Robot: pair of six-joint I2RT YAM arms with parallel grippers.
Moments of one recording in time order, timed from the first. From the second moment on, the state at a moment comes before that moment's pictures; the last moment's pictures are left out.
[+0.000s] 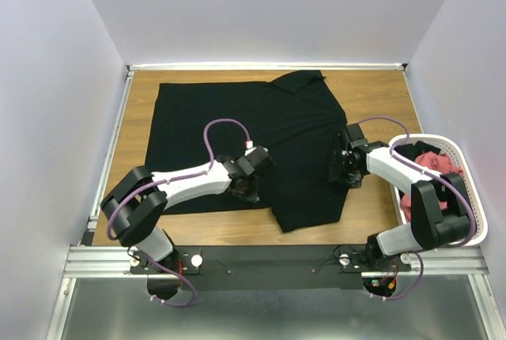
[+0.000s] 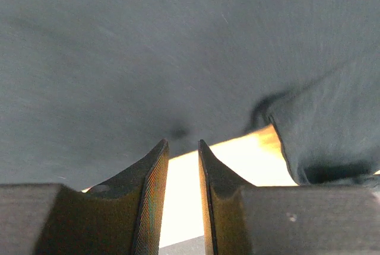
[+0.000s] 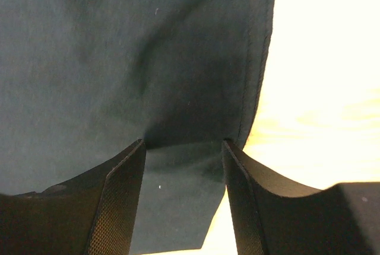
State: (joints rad) left arm -0.95 1.58 0.94 -0.57 -0.10 -0.66; right arm 0.27 1.43 0.75 -0.60 0.05 0.47
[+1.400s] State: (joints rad) left arm -0.27 1.28 0.87 -0.27 -0.30 -0.35; right arm 0.28 1.23 0.59 -0.87 -0.15 0.75
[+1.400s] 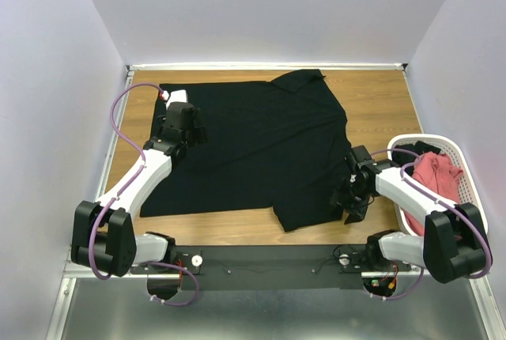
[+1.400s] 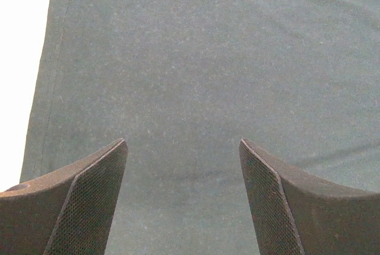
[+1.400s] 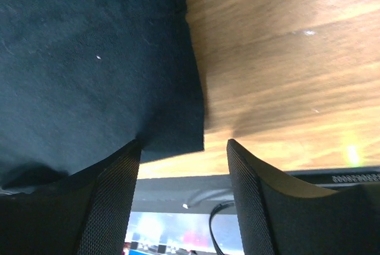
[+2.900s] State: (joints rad) left arm -0.32 1.26 0.83 -0.26 -0.24 -0.33; right arm 0.29 1.51 1.12 -0.72 -0.07 0.58
